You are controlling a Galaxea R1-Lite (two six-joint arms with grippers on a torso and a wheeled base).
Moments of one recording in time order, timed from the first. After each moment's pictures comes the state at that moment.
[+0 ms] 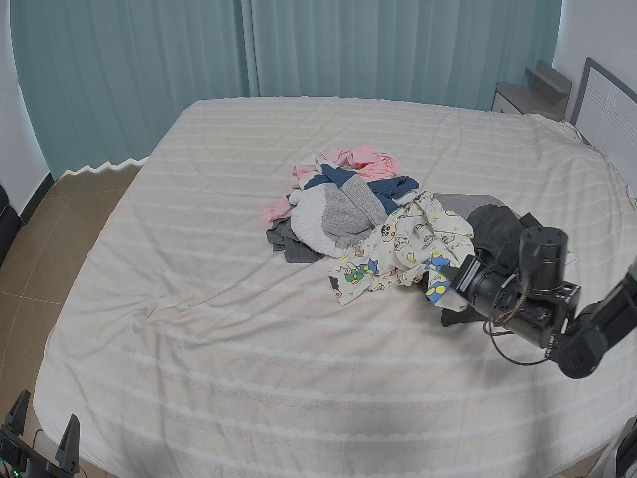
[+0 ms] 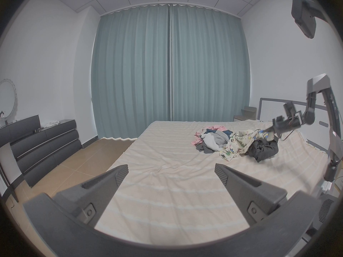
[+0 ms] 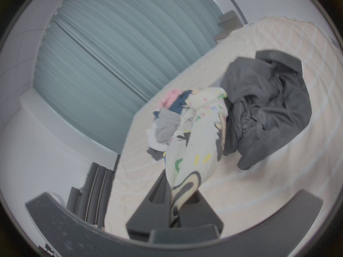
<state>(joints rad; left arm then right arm) 0.00 0.02 -0.02 0.00 0.02 0.00 0.47 1.86 -0.58 -0.98 -0.12 0.77</state>
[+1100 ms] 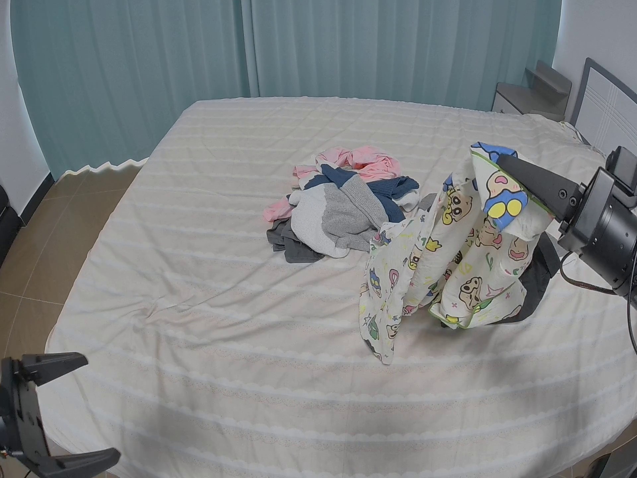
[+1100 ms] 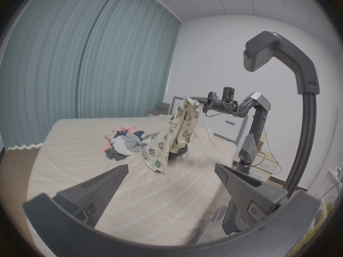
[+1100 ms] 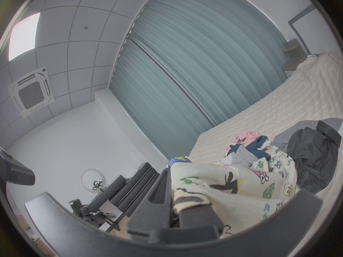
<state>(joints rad) -0.13 0.57 -0.34 -0.11 -0.73 0.05 0.67 1.28 -0.63 -0.84 0.03 0.56</state>
